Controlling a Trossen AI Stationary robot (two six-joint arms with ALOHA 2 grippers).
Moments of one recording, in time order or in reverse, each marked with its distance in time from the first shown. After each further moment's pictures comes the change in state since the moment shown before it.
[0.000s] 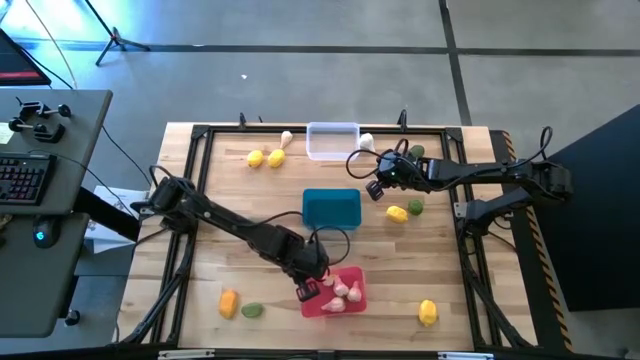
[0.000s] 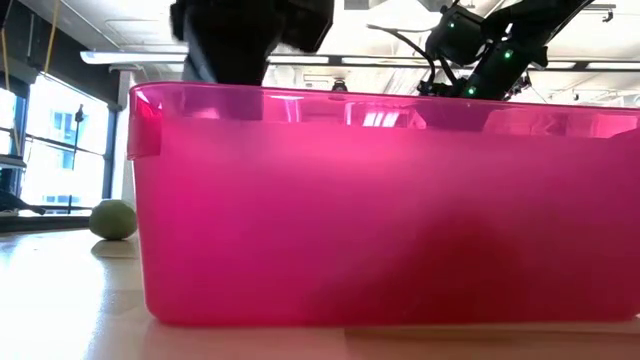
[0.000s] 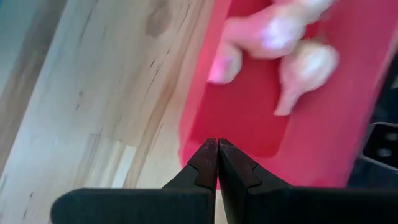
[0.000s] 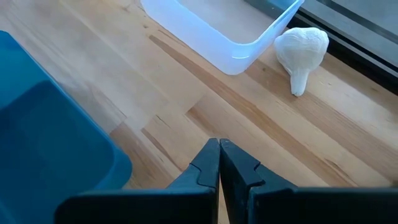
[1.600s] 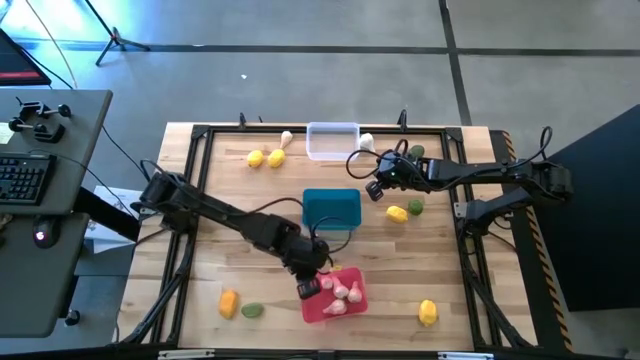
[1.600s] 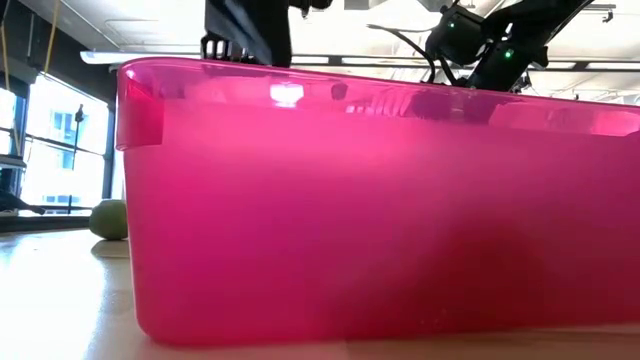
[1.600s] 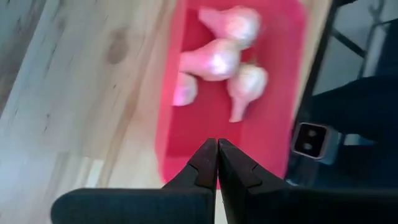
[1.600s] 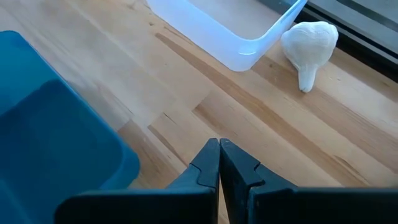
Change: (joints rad) left arm 0.022 -0.068 0.002 0.067 0.101 0.021; right arm 0.002 0.000 0.000 -0.002 -0.025 0.017
